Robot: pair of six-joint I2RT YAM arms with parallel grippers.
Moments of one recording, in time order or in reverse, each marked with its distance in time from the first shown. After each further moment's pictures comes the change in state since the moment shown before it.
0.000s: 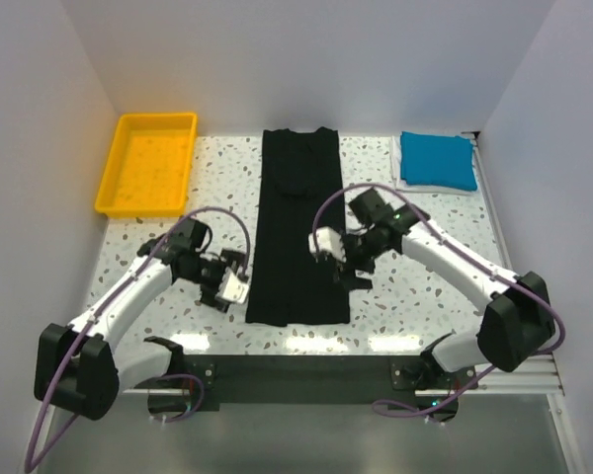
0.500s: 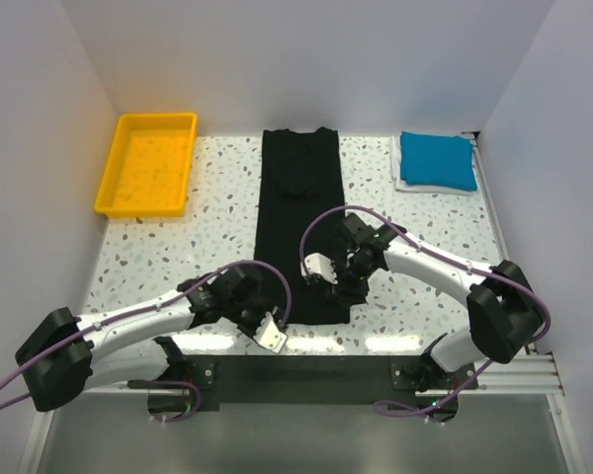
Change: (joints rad) left arm -0.597 -0.070 -0.265 0.414 -0.166 -0.439; right arm 0.128 0.063 -0.207 0.058 0.060 0.090
